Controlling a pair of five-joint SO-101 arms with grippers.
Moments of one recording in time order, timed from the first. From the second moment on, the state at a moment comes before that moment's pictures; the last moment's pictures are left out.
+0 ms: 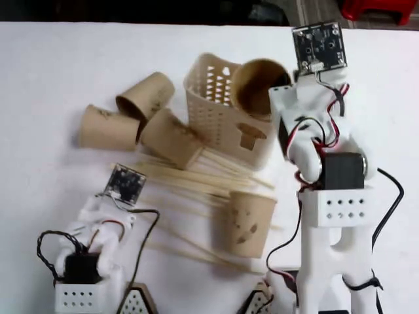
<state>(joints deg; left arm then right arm) -5.5 -104.0 93.5 67.9 -23.9 -5.6 -35.1 12.7 59.3 9.9</state>
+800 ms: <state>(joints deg) -5.5 -104.0 93.5 67.9 -23.9 -16.4 -39.9 10.2 98.2 29.6</state>
